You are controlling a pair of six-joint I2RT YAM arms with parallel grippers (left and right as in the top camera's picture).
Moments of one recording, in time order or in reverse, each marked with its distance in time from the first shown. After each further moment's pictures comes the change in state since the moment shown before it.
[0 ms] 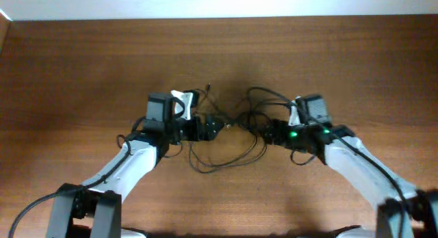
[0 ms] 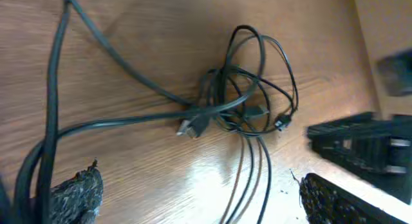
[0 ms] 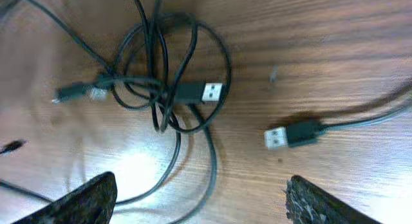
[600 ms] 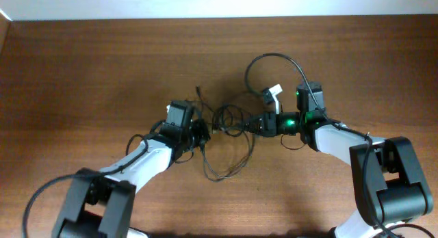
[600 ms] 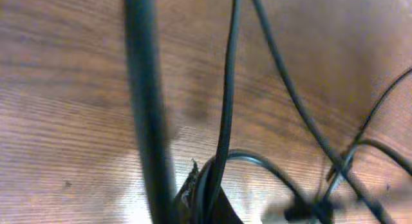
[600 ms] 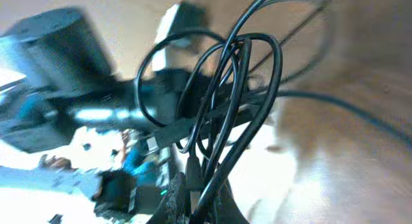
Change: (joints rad) left arm -0.132 0.081 0.000 -0.069 -0.408 -0.435; right arm -0.070 0.311 0.009 0.643 -0.960 -0.063
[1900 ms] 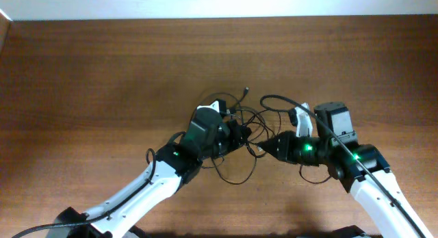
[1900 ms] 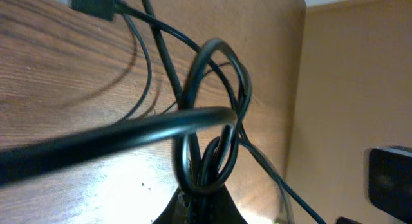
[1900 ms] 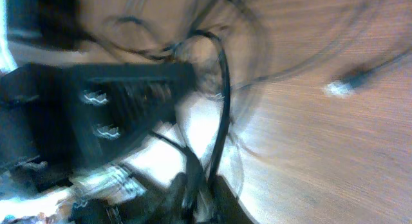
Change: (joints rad) left arm -0.258 -0.225 0.006 0.146 0.120 -0.340; right arm 0.070 -0.687 0.003 -0.918 0.651 0.122
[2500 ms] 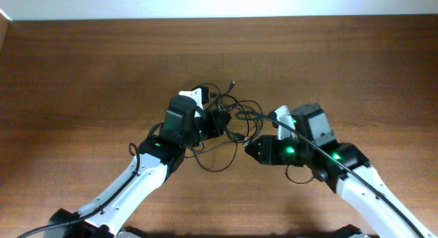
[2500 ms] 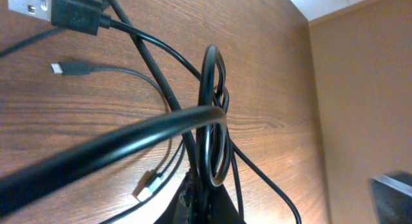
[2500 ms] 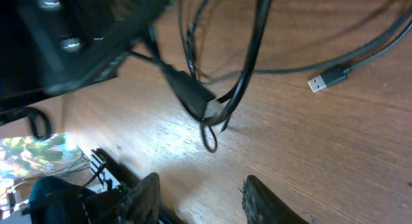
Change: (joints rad) left arm 0.177 0.001 -0.004 0.015 0.068 0.319; right arm 0.171 0.092 -0.003 0.154 0.055 0.010
